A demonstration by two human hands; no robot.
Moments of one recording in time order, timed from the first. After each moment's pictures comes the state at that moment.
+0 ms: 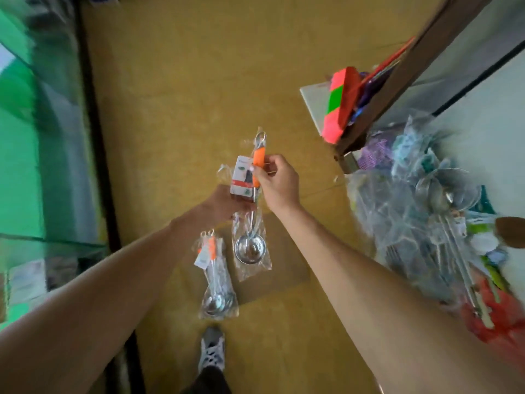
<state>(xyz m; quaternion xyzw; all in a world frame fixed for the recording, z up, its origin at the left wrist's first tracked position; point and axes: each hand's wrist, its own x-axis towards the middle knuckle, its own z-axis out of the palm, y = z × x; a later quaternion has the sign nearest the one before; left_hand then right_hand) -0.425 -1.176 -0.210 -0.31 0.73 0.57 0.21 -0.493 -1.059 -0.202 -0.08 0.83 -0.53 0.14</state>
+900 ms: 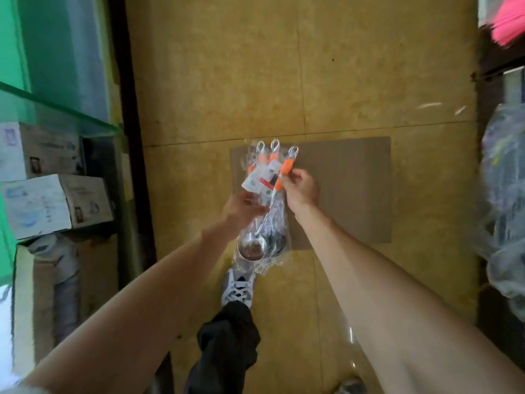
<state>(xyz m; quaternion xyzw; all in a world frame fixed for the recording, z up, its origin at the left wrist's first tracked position) -0.238 -1.220 -0.521 -0.52 0.58 0.58 0.23 -0.346 -1.129 -0.537 0.10 0.84 -0.41 0.35</state>
